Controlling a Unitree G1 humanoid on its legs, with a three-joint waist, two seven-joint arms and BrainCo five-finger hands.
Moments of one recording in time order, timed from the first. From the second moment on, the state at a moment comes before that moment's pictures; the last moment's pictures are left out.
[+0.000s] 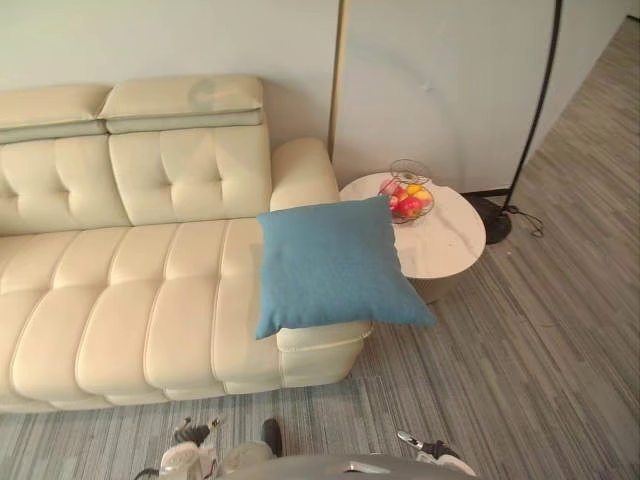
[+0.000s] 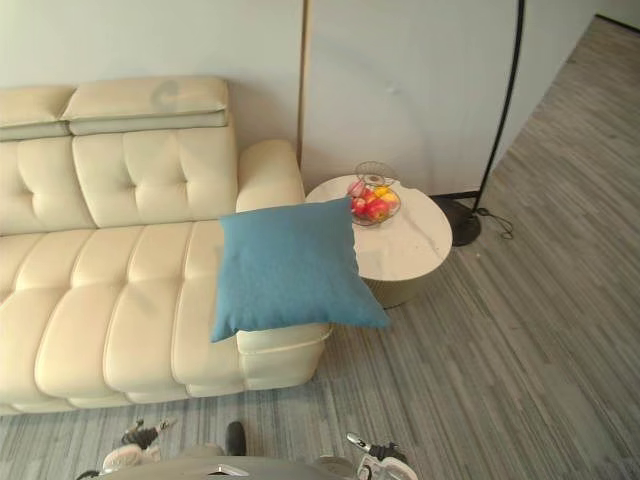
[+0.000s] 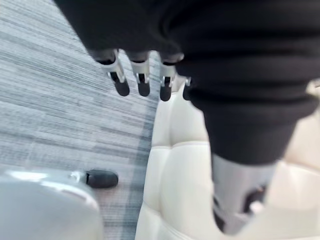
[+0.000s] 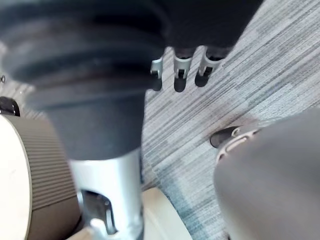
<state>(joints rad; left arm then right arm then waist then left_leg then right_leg) 0.10 0.06 0.27 1.02 -0.03 0.05 0.17 0.09 -0.02 -0.47 1.01 0.03 0.07 -0.14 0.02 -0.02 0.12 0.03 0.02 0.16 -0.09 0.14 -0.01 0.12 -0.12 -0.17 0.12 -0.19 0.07</state>
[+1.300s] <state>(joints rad) 0.13 0.10 0.20 1.08 -0.02 0.06 0.16 0.08 -0.03 -0.47 1.08 0.03 0.07 -0.15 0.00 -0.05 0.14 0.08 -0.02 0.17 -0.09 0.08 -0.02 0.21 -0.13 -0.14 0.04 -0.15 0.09</state>
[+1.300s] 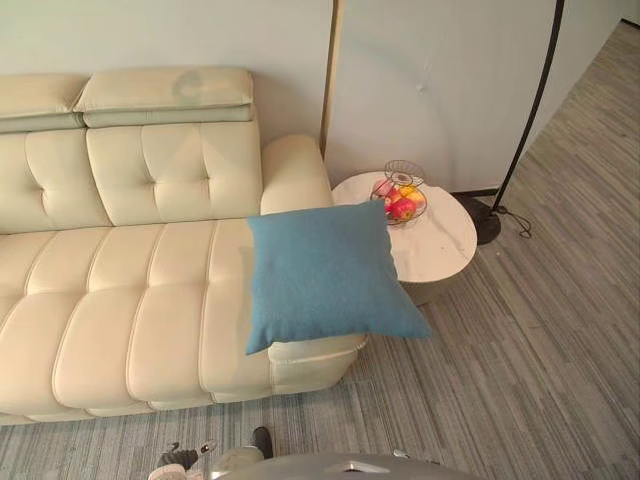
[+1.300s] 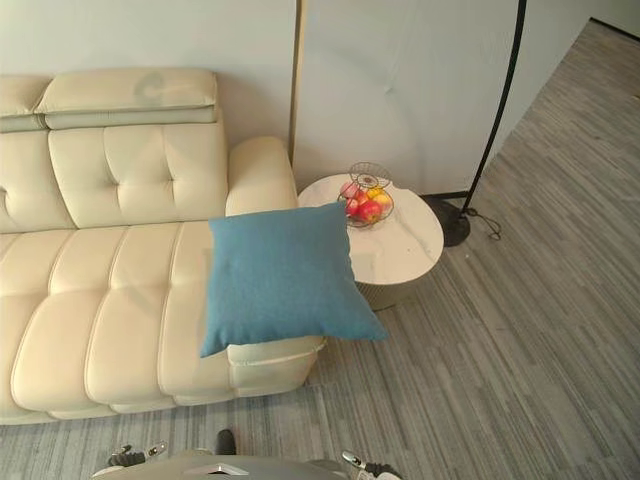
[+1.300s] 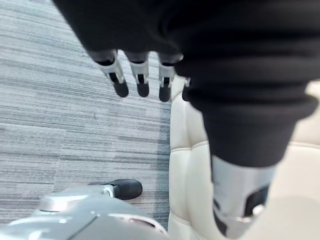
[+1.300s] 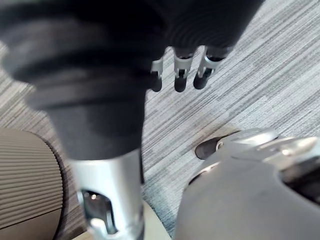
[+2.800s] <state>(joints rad) -0.11 0.18 0.08 0.55 -0.27 0.01 0.19 -0.27 -0.32 -0.33 0.49 0.21 0.05 -0.22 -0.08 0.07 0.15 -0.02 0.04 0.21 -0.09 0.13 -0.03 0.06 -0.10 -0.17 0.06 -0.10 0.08</state>
